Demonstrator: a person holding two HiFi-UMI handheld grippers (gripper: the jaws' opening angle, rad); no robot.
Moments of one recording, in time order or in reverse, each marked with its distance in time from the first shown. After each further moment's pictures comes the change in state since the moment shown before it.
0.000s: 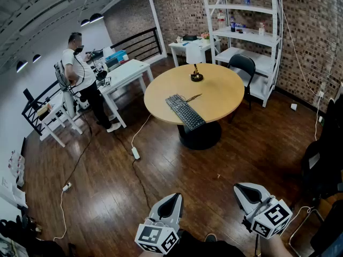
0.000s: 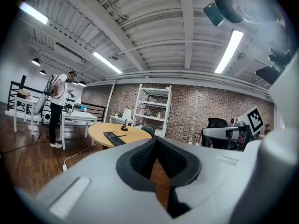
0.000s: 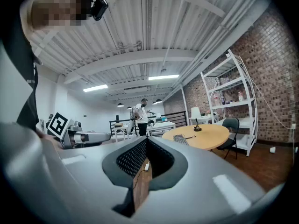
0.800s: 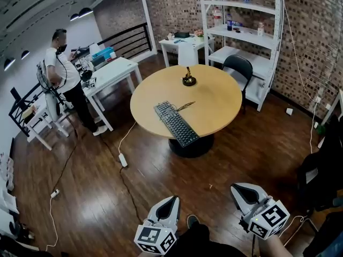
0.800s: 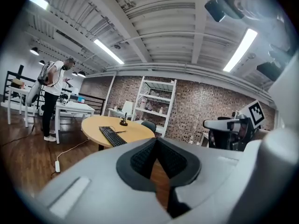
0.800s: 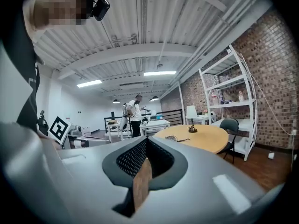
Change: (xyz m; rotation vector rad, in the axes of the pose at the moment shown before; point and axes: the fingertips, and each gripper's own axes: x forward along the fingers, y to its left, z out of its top) left arm 0.160 0.079 -0.015 -0.057 0.062 -0.027; right arm 0.122 -0.118 0.018 -0.031 0.036 -0.041
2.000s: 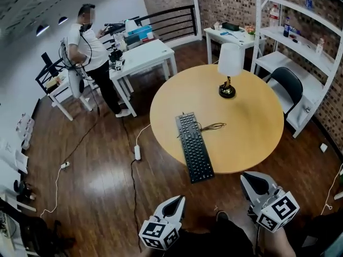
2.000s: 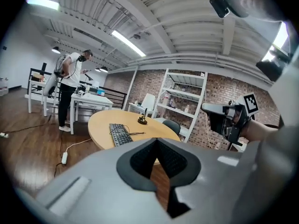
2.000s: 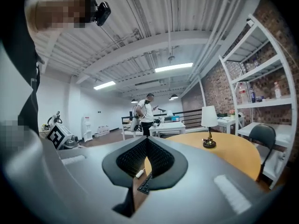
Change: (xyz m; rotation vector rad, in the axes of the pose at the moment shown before) left arm 0.276 0.102 0.004 -0.127 0.067 0.290; right arm 0.250 -0.263 0.053 -0.029 0.011 0.317
